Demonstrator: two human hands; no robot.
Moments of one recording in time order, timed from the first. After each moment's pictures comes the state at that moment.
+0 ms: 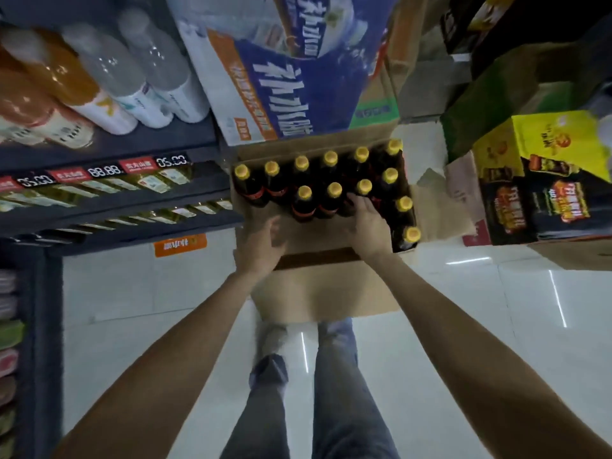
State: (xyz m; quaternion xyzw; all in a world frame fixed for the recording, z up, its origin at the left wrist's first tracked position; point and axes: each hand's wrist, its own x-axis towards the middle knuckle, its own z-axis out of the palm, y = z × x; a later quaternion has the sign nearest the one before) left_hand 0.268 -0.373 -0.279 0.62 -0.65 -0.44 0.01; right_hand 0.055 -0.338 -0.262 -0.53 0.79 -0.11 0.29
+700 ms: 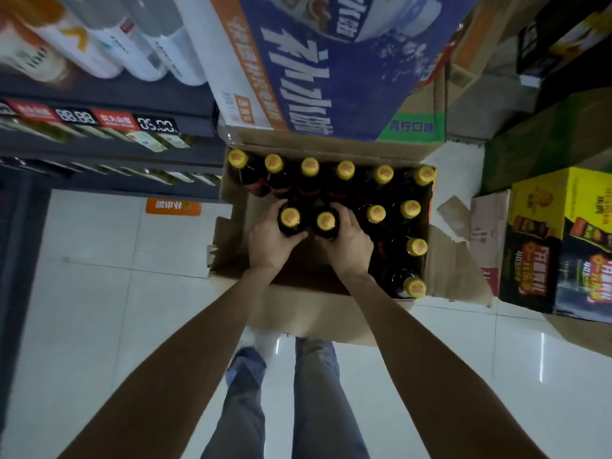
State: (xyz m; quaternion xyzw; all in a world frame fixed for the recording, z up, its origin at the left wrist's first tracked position) left_hand 0.207 -0.387 -0.342 0.72 -0.56 -0.36 0.20; right_hand 0.057 -0.371 -0.336 -0.61 0.73 -0.16 0.25
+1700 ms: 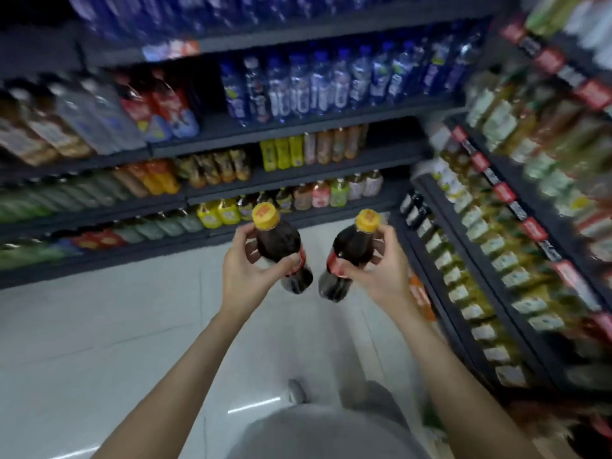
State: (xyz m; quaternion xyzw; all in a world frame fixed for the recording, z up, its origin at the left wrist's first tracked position) left_hand 0.715 0.101 -0.058 0.80 -0.12 -0.02 0.59; right_hand 0.642 -0.105 -0.075 -0.79 0.18 -0.15 0.56
